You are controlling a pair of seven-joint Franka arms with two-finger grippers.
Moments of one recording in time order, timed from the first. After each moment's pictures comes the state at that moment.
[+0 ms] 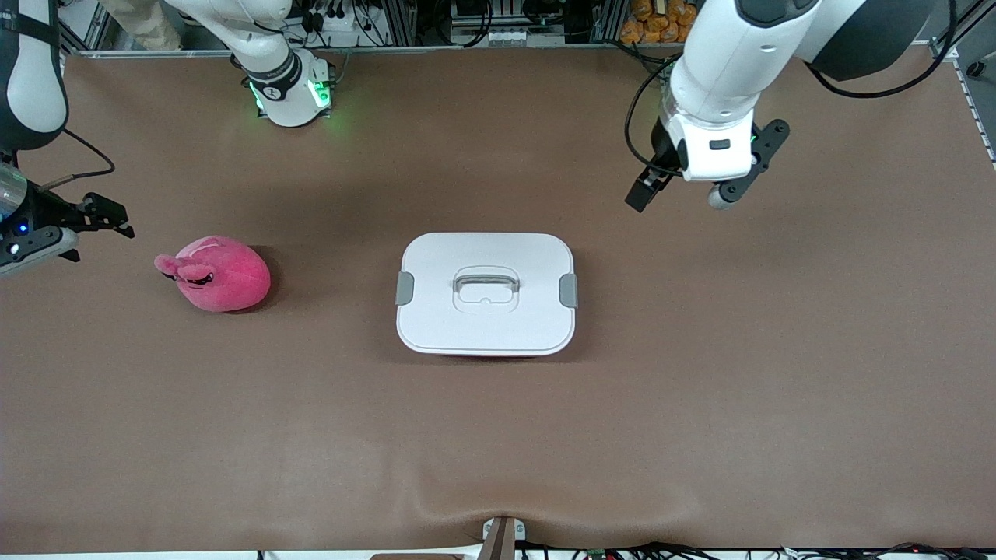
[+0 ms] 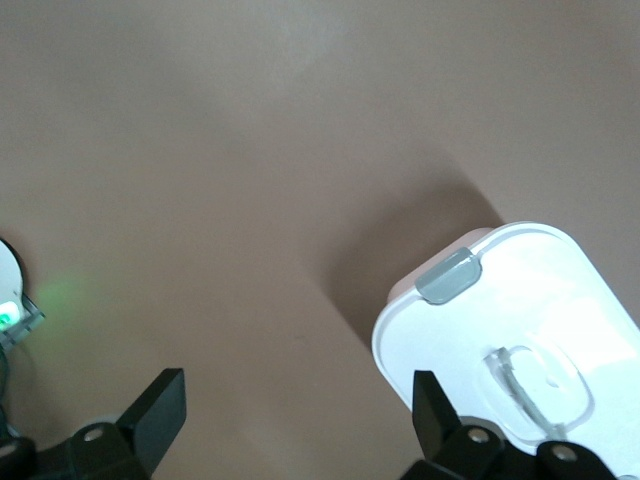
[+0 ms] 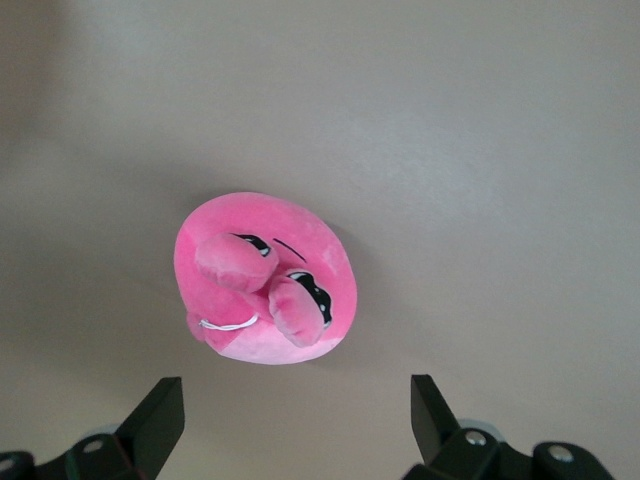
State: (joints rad) left arm -0.15 0.11 -0.45 -1.57 0.01 1.61 -1.49; right arm -0.18 -0.01 -0.04 -1.98 0.02 1.92 -0.72
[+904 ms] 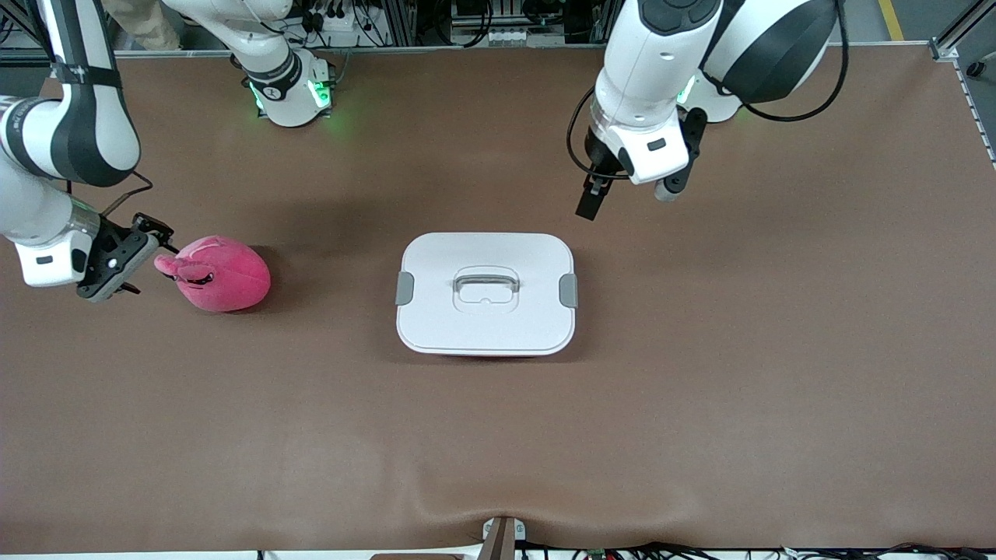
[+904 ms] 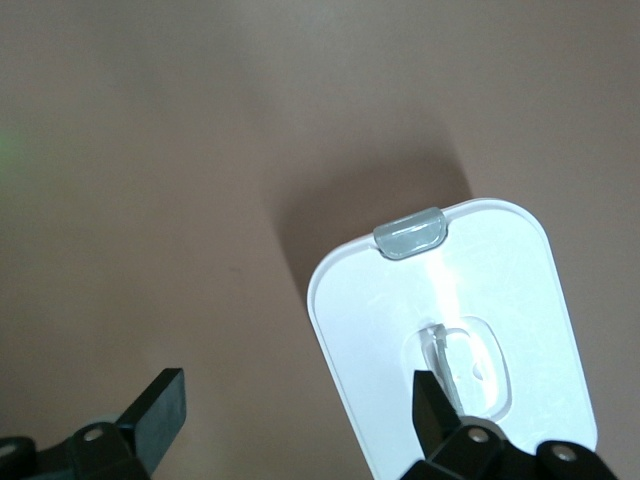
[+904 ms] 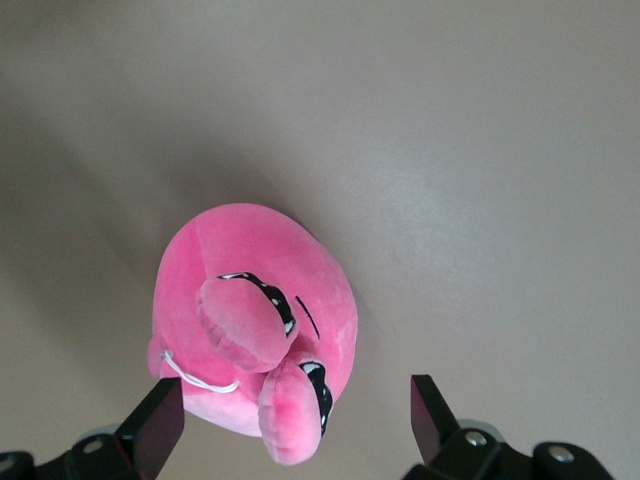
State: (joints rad) left arm -0.27 0.18 -0.45 -1.57 0.01 1.74 -1.92; right arm -0.13 0.07 -0.03 -2.09 0.02 2.12 -1.13
